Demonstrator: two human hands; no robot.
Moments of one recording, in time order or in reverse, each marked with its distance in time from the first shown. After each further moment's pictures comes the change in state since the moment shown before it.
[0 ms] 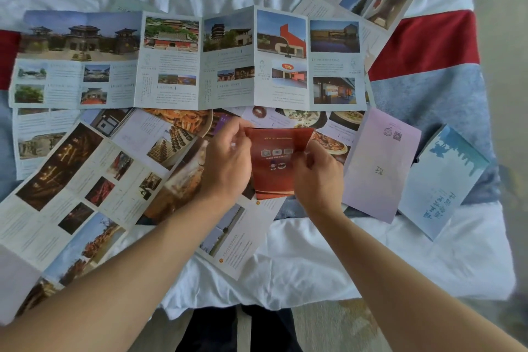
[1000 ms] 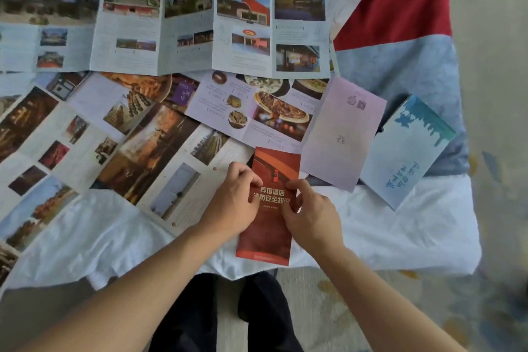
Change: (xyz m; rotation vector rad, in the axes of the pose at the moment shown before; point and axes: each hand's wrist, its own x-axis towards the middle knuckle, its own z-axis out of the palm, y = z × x) left_hand -0.106 -0.081 0.077 0.710 -0.360 0.094; right_hand -0.078 0.129 -0.058 -0.235 -0.289 -0.054
